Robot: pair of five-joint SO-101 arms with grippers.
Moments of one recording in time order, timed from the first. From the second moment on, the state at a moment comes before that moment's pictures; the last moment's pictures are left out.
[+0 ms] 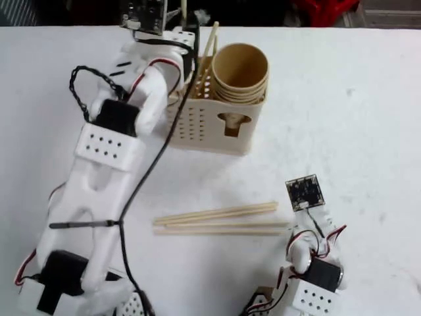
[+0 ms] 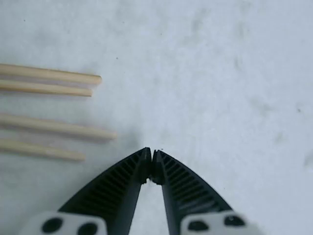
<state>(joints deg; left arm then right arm) 12.3 -12.4 3.3 29.8 4.7 18.4 -102.5 96.5 71.2 37.1</state>
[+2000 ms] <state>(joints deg) 24.4 14.6 20.7 59.6 -42.0 18.4 -102.5 96.5 71.2 37.1</state>
